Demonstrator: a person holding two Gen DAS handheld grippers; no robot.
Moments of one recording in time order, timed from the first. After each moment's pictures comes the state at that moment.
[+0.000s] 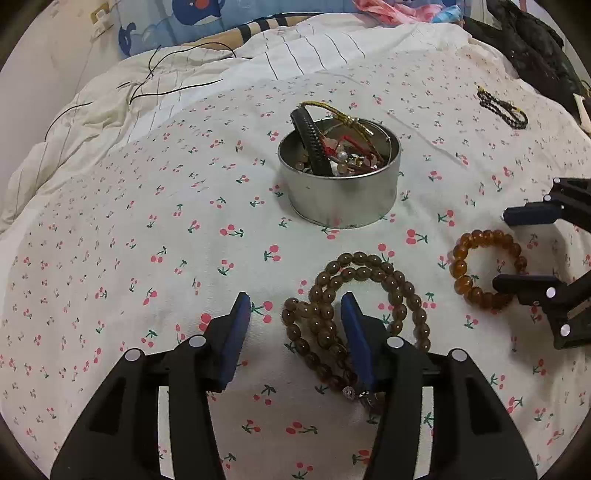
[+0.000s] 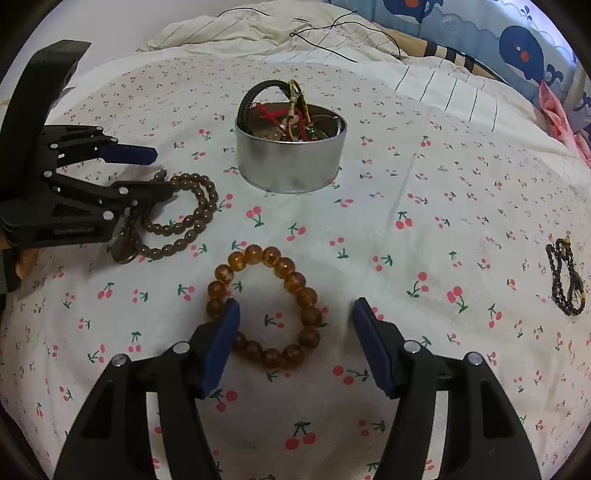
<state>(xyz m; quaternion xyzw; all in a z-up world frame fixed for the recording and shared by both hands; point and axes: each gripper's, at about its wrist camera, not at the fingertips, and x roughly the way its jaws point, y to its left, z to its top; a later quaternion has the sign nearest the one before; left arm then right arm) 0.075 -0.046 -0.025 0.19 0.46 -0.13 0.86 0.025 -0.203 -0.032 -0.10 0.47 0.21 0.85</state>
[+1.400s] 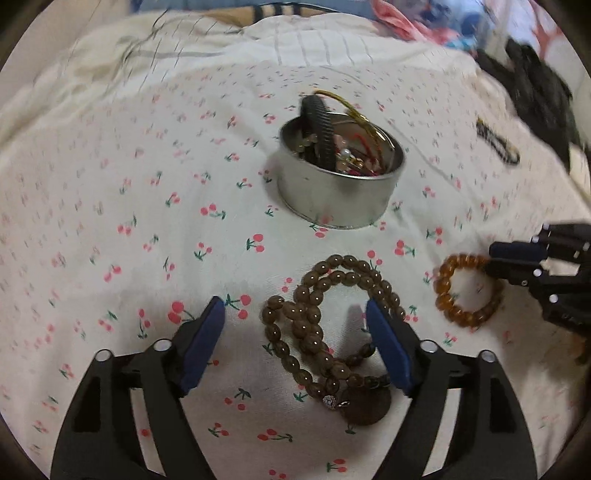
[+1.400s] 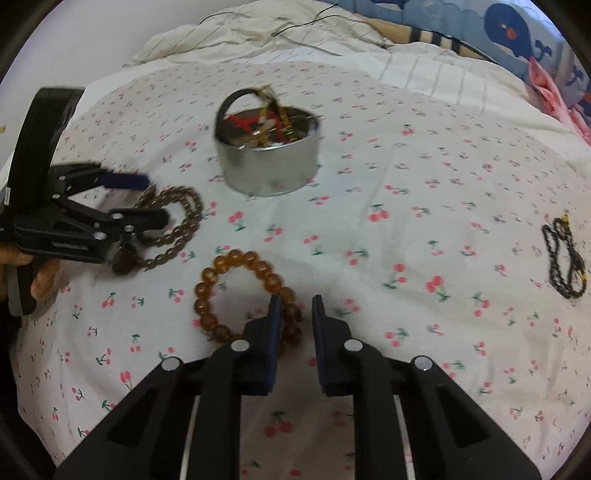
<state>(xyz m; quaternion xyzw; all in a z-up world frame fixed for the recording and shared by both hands) 0.093 -0.024 -0.032 0.05 0.51 -0.17 0.84 0.032 -0.228 -0.024 -0.05 0.48 0.20 0.85</state>
